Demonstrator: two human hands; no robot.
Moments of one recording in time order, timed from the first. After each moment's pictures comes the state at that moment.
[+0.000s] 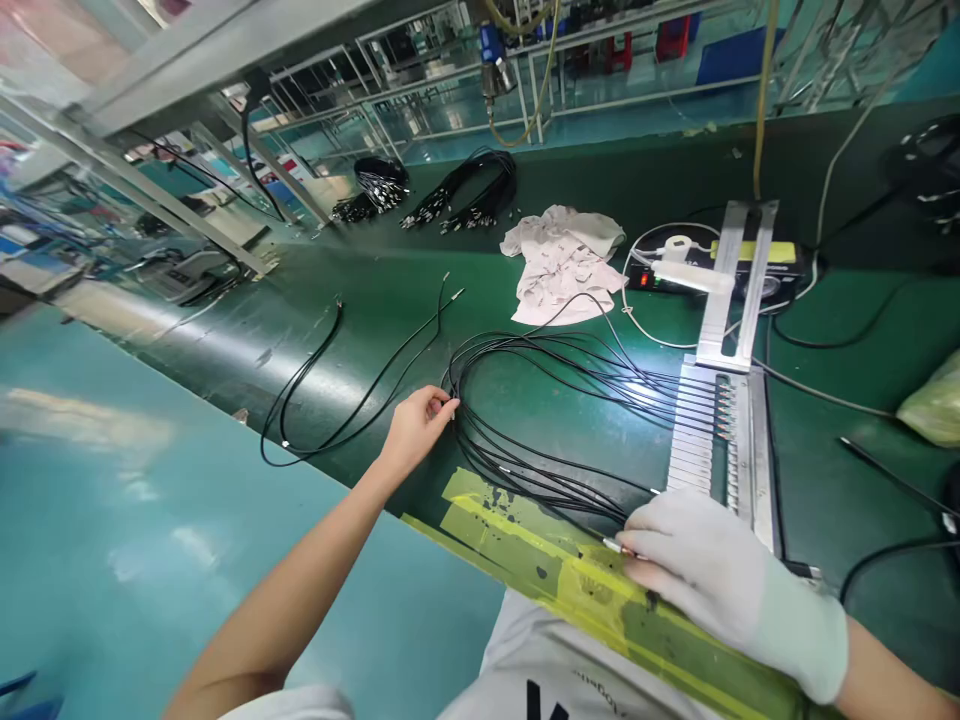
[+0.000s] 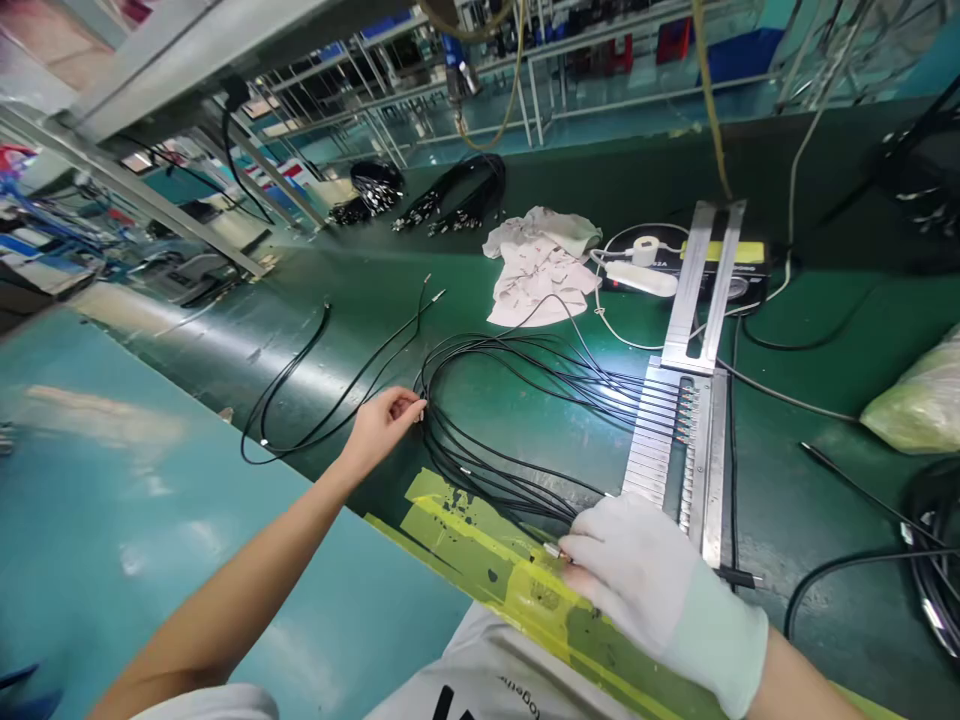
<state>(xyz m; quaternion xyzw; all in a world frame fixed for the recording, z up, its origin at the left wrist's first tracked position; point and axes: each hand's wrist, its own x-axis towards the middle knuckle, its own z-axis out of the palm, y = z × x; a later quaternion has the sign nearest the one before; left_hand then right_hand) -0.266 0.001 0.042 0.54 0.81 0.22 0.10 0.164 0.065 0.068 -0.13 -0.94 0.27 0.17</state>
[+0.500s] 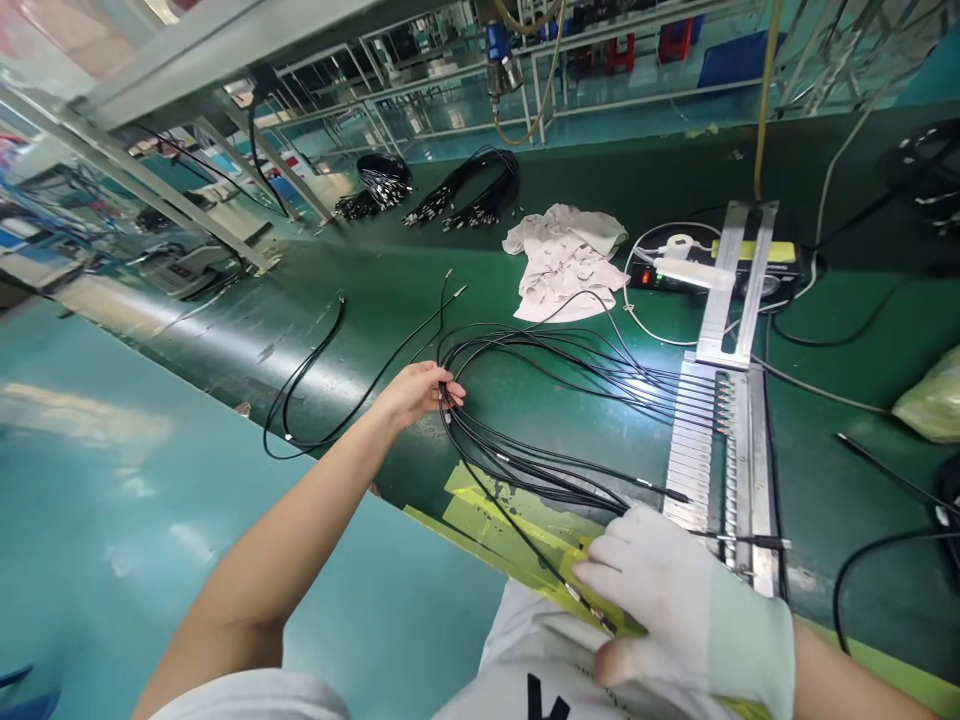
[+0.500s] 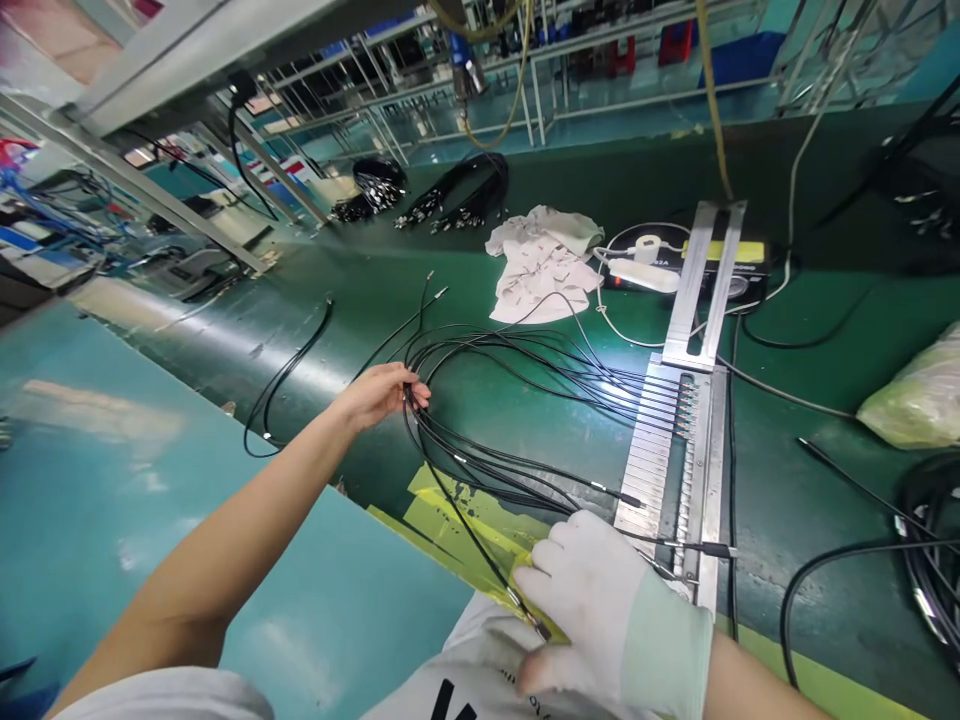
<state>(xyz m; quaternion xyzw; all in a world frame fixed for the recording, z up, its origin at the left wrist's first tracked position) -0.284 0.042 0.071 0.27 0.75 0.40 0.45 0.132 0.027 0.078 -0.07 -0.95 0.25 0.15</state>
